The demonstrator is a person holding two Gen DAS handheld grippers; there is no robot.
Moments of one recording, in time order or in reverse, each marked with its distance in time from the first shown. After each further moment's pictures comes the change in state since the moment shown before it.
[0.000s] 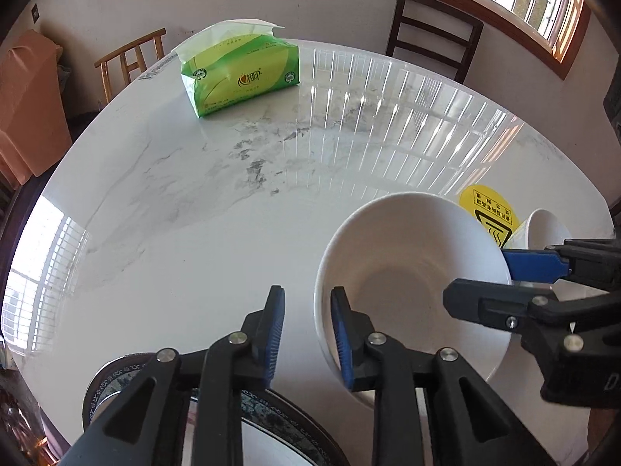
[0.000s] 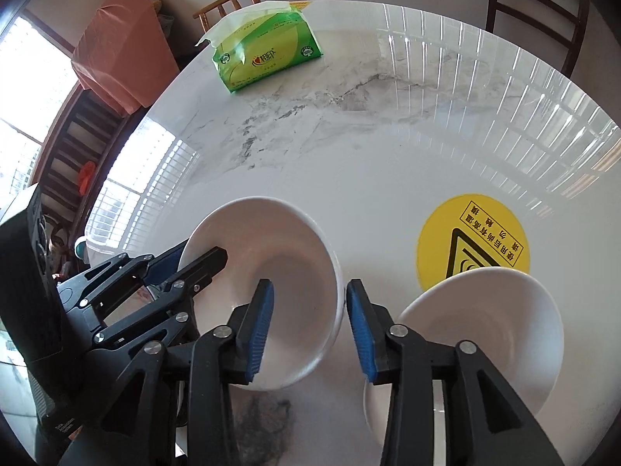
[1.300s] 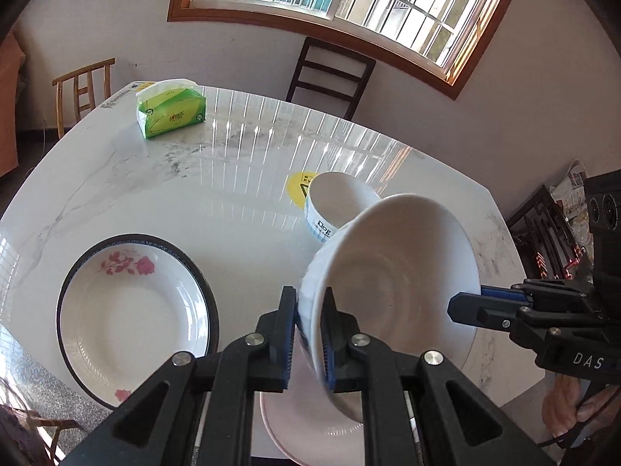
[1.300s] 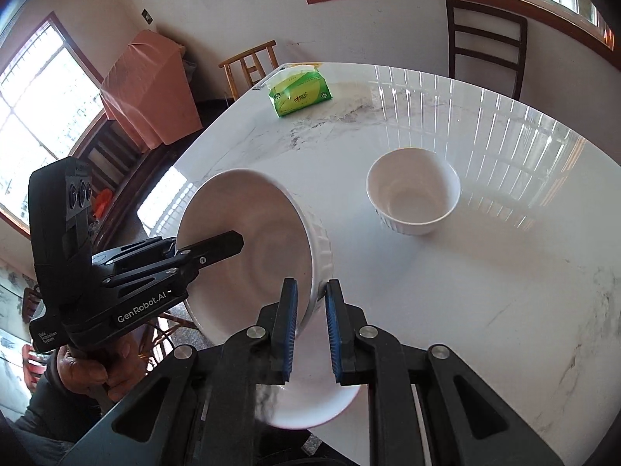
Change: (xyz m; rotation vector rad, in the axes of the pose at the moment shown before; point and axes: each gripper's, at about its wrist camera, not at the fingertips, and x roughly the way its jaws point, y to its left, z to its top) left arm -0.174 -0.057 -0.123 0.062 -0.154 -0.322; right arm -0.163 0.029 -0.195 0.052 -0.258 0.019
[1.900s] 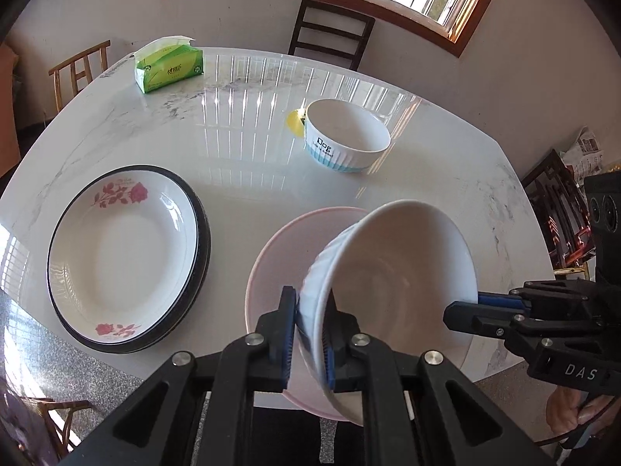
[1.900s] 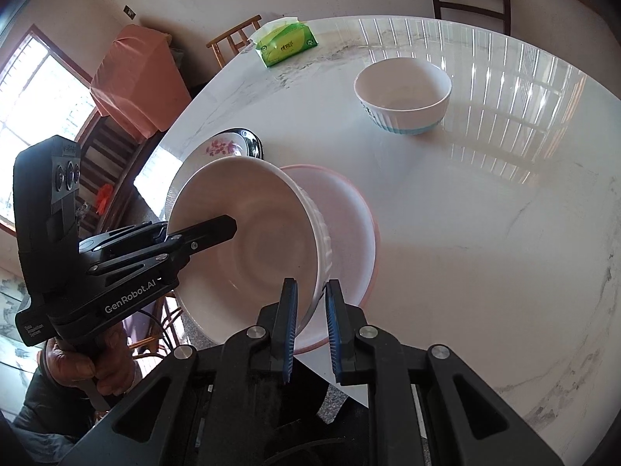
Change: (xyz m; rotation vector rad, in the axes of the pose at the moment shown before) left arm 0.019 -0.009 -0.056 0.033 0.131 0.049; right arm 0.032 -0.012 -0.065 0.071 0.098 0.016
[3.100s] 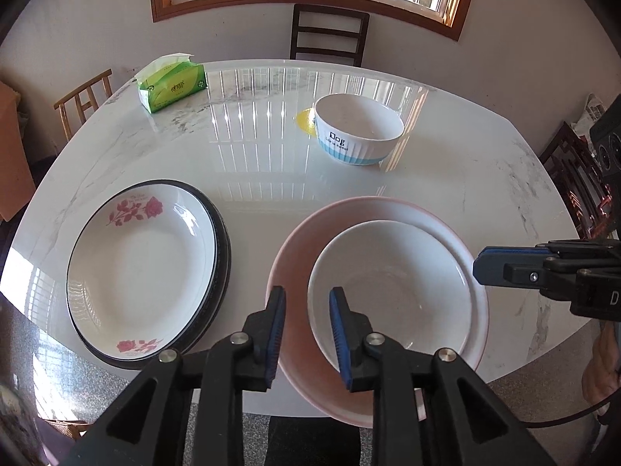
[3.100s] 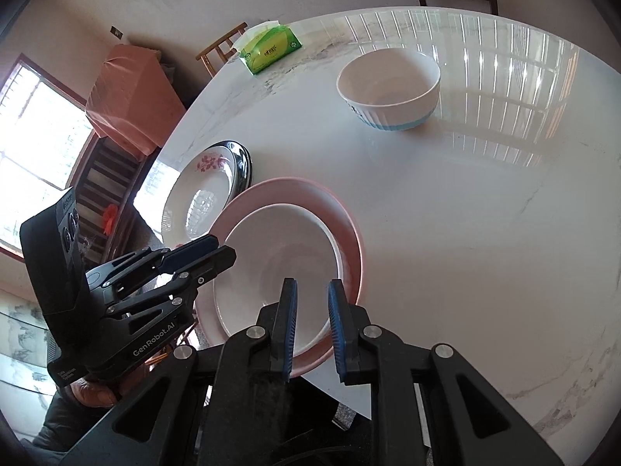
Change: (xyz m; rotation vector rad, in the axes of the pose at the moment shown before) left arm 0.003 -0.003 -0.010 0.113 -0.054 0.112; right arm -0.004 -0.014 0.004 0.065 -0.081 0.045
